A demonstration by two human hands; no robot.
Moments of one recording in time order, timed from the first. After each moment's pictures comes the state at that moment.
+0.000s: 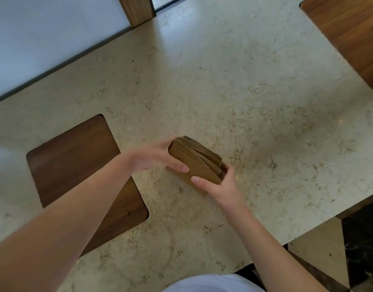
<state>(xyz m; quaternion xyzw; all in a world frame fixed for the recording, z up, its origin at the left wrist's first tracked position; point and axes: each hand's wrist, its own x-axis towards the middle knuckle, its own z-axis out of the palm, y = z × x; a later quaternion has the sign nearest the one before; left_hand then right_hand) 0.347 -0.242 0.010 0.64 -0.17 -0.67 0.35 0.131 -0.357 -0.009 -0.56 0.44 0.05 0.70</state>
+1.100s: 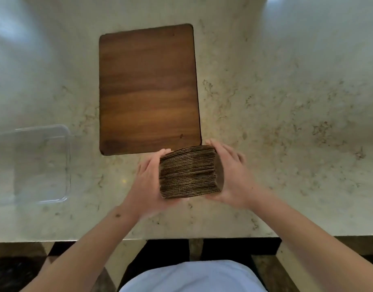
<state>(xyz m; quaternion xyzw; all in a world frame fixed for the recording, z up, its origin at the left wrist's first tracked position) 0.119 -0.001 -0.034 0.91 -0.14 -0.19 0.33 0.105 -0.256 -0.047 -0.89 -0.07 0.19 0.42</state>
